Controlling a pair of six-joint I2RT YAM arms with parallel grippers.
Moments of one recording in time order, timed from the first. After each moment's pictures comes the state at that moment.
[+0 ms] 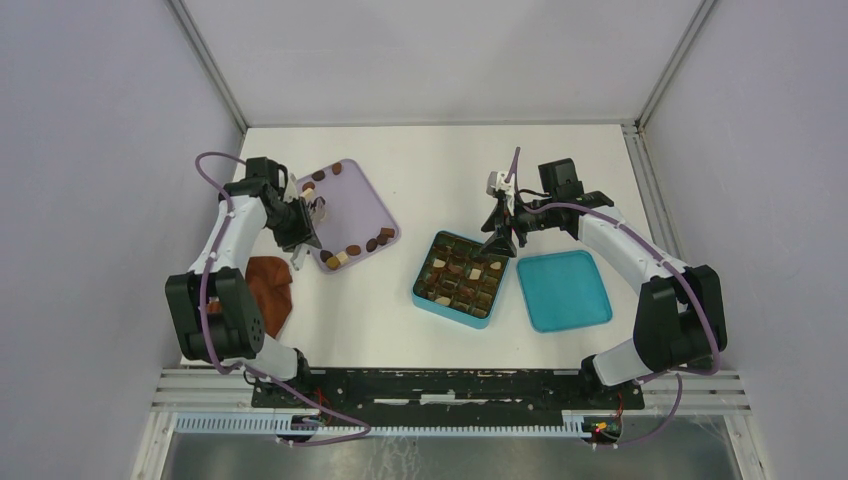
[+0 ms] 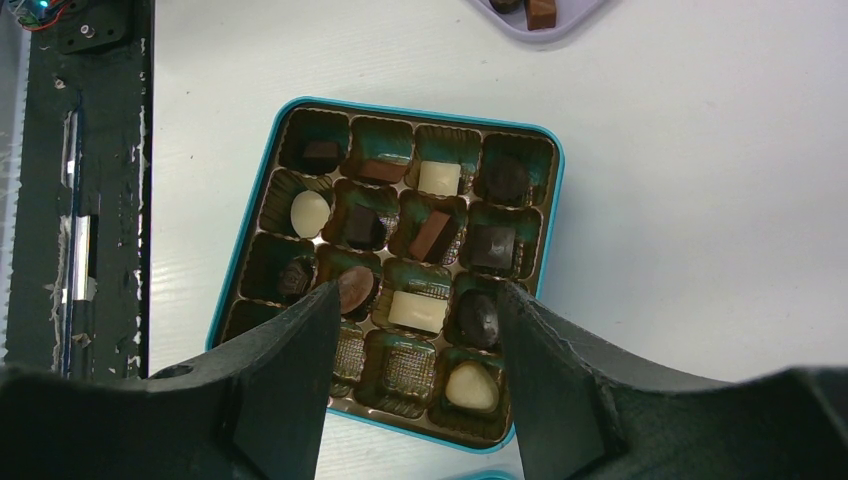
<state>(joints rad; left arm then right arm) 0.12 1.52 1.19 -0.94 0.23 -0.21 0.28 1.49 1.06 -0.49 -1.00 -0.69</state>
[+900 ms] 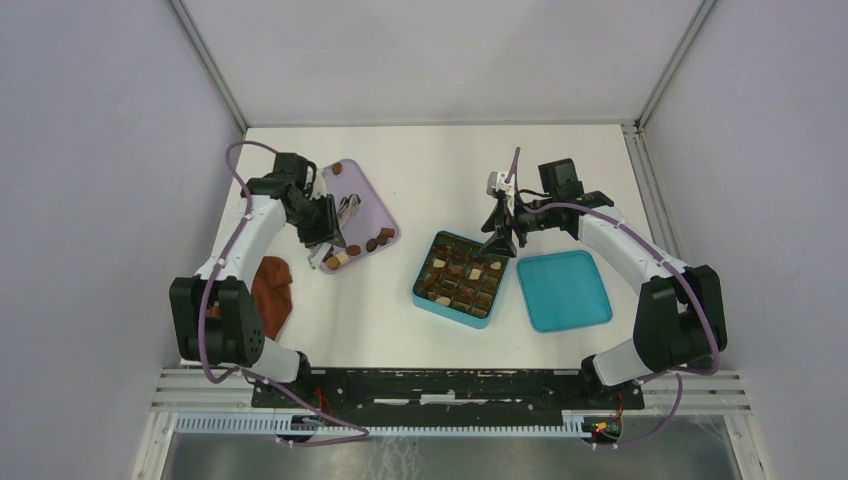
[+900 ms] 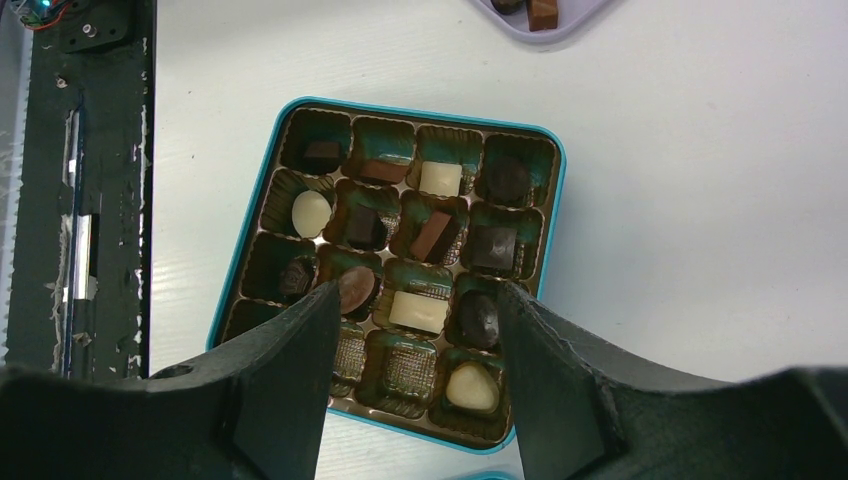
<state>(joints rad) -0.03 1.48 1.21 -0.95 0.27 -0.21 0.28 1.49 1.06 -0.50 -1.00 -0.70</state>
